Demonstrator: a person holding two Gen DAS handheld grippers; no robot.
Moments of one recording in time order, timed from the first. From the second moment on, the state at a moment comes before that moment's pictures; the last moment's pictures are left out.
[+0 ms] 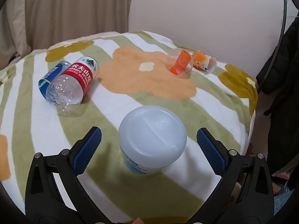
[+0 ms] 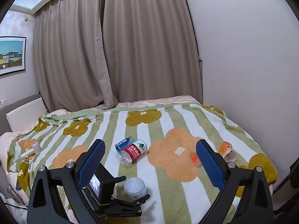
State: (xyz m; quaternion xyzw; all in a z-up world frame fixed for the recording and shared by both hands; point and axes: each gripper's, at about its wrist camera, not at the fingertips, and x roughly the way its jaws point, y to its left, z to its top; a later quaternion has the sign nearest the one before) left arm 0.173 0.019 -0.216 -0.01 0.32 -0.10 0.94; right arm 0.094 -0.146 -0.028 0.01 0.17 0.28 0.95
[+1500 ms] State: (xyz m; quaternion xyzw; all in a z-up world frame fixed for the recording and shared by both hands) left arm 0.008 0.018 0.000 0.00 0.05 -0.02 1.00; right arm 0.016 -0.194 -0.010 -0.01 0.07 0.04 1.00
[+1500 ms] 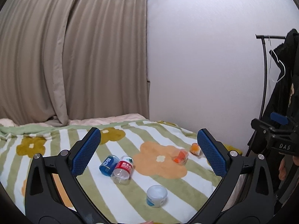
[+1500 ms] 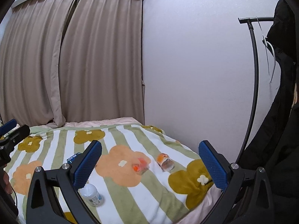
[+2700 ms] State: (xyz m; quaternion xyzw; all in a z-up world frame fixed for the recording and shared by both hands) left arm 0.008 0.012 0.002 0.00 0.05 -0.02 1.00; right arm 0.011 -0.201 -0.008 0.00 0.08 0.02 1.00
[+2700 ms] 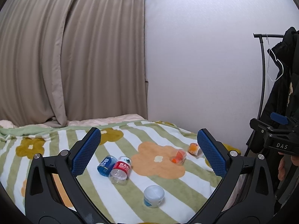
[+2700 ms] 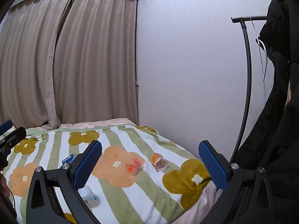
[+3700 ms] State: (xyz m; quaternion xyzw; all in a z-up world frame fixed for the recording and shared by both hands) left arm 0.014 0.001 -0.001 0.02 0.06 -0.04 1.00; right arm 0.014 -0.205 -0.012 0.00 0.08 0.01 1.00
